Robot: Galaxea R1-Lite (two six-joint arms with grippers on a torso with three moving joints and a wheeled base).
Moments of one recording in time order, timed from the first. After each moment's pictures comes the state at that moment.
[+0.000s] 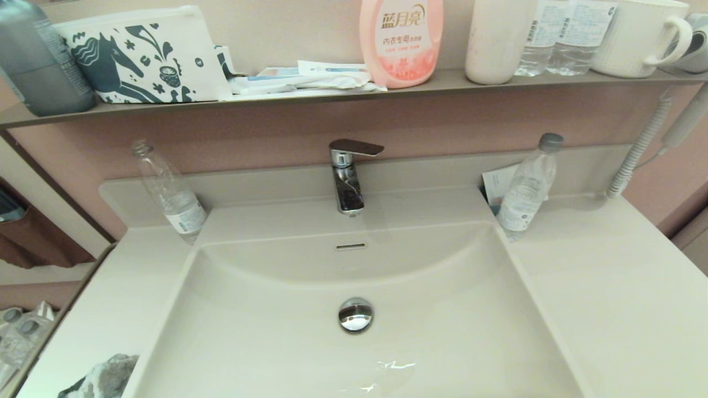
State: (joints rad) left arm 0.00 0.00 -0.05 0.09 0.03 -0.03; right arm 0.00 0.00 0.00 -0.01 0.00 0.00
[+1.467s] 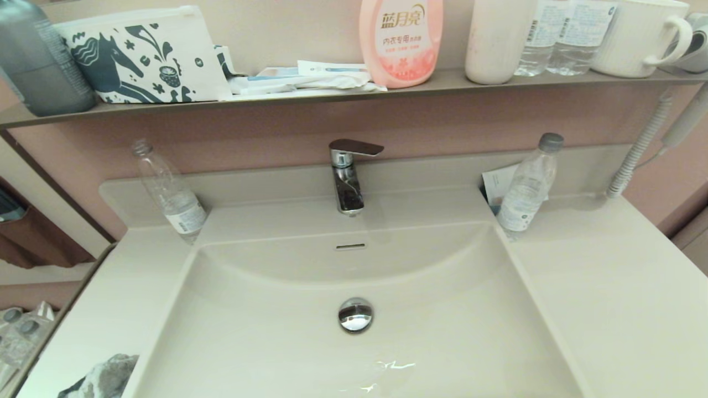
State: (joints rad) left arm 0.00 0.00 -0.05 0.09 0.03 -0.03; right arm 0.00 0.02 -0.05 0.01 0.01 -0.04
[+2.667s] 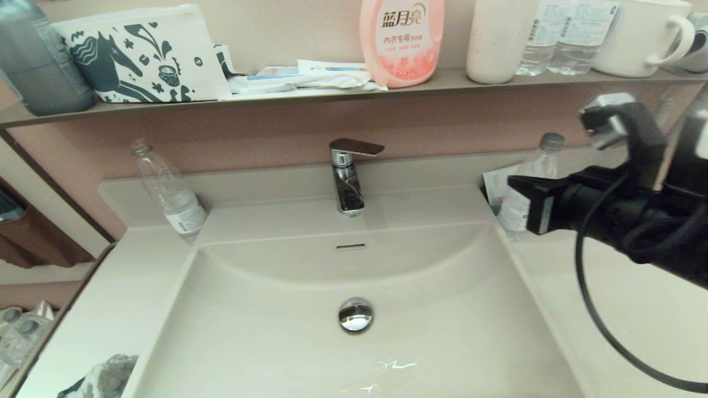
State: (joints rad) left arm 0.00 0.00 -0.05 0.09 0.03 -0.03; right arm 0.53 1.52 -0.89 -0.54 -0.15 0.00
